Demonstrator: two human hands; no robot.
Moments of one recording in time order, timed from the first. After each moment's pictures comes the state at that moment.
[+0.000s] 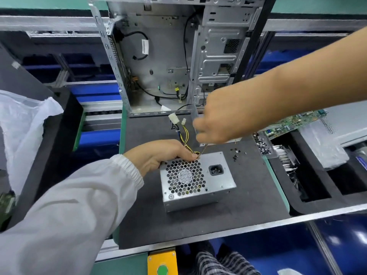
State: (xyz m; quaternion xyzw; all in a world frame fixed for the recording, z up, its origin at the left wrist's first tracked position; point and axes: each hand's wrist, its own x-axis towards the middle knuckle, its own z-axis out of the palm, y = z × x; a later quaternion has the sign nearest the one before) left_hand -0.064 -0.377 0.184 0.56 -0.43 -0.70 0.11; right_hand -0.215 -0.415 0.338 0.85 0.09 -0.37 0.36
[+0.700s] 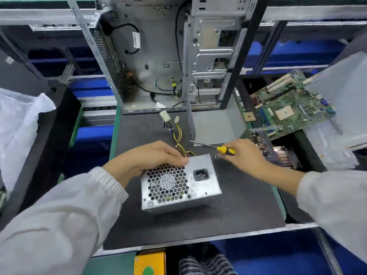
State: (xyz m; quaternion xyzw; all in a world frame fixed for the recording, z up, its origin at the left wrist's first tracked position) left_hand -0.071 -0.372 0.187 0.58 -0.51 -0.63 0.09; right_hand -0.330 -0.437 0.134 0.82 -0.54 0.00 -0.18
